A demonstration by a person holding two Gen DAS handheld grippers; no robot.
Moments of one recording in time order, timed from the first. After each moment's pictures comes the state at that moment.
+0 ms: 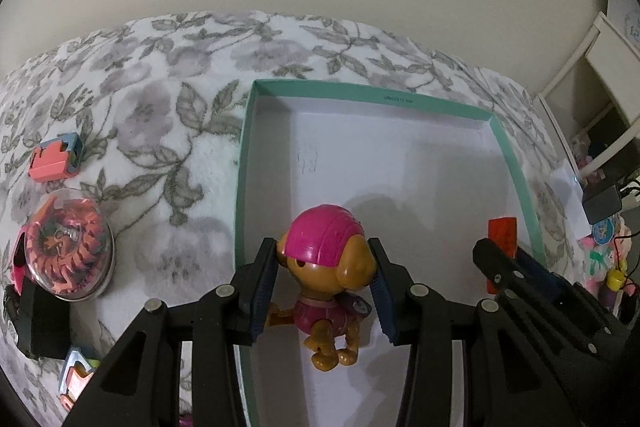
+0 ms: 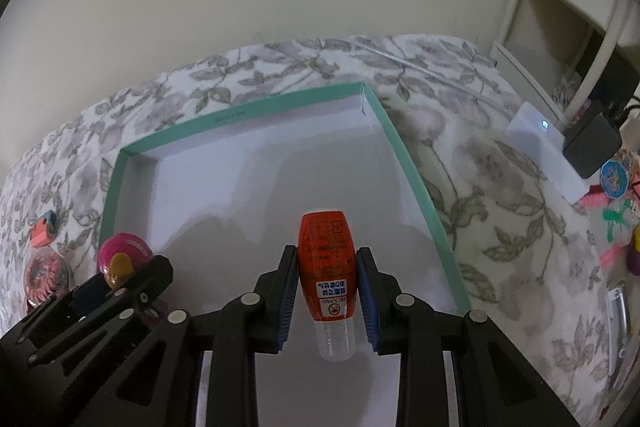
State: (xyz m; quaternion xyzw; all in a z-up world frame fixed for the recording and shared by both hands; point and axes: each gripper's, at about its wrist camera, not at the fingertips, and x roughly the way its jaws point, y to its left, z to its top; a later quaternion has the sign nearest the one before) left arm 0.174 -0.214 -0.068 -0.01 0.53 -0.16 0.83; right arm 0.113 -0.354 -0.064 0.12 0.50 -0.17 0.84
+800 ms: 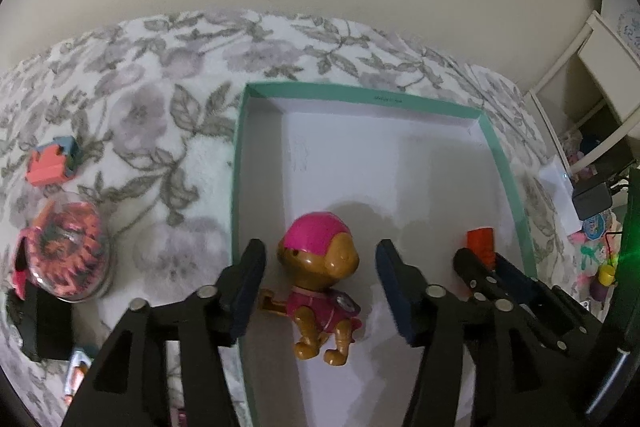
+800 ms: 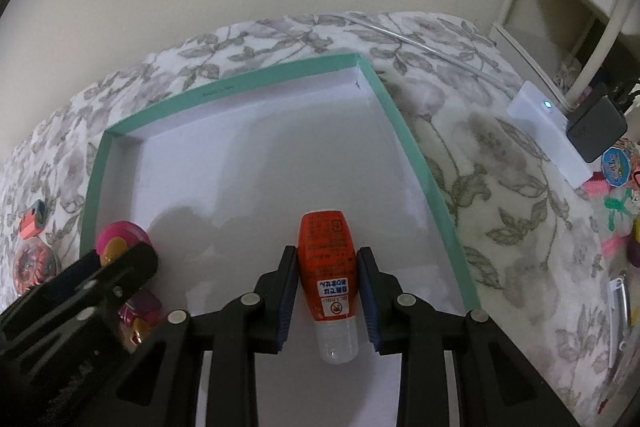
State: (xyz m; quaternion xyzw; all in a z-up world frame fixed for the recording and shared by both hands) left arm 0.173 -0.214 -0.059 -0.01 0.54 -0.17 0.83; right arm 0.116 -0.357 -0.074 0.12 0.52 -0.18 0.82
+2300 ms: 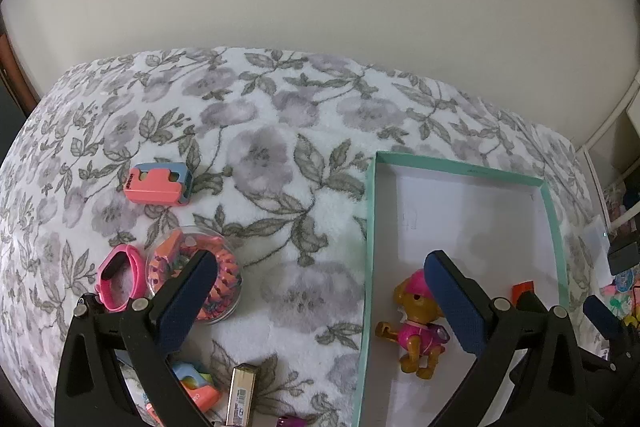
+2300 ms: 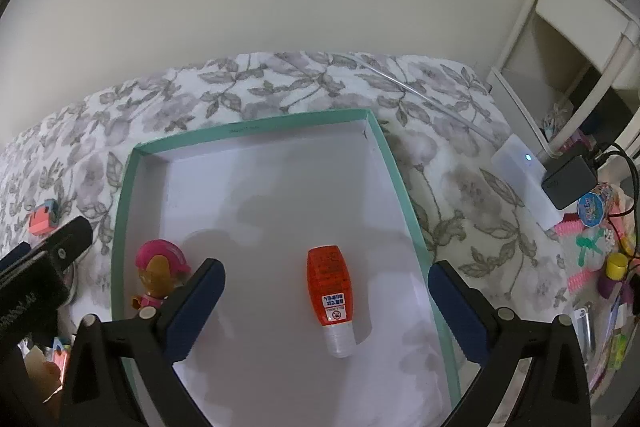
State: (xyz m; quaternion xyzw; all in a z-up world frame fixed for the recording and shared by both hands) left arm 0.192 -0.156 -0.023 -0.01 0.50 -0.05 0.86; right arm 0.122 -0.340 -0.033 0.07 0.51 -0.18 0.84
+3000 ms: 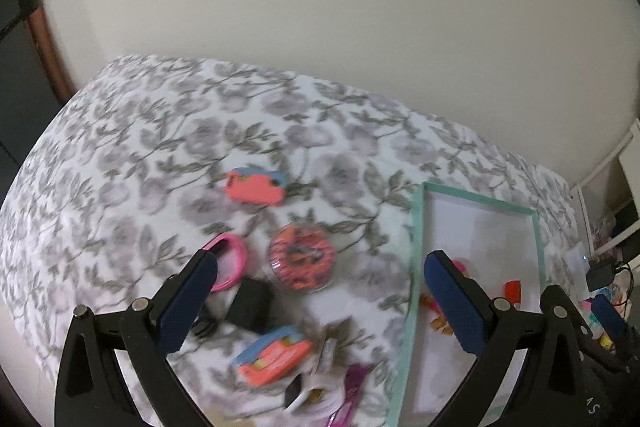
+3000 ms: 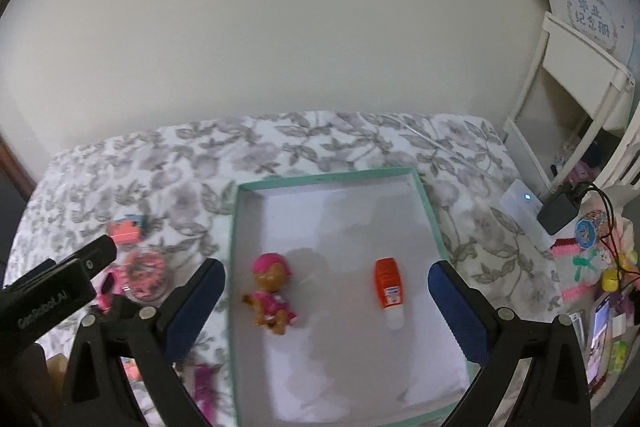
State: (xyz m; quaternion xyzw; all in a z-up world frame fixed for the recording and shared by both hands) left arm 0.152 -0.065 0.048 -0.05 0.49 -0.02 0.87; right arm 0.087 -0.277 0.053 0.08 0.45 -0.12 0.88
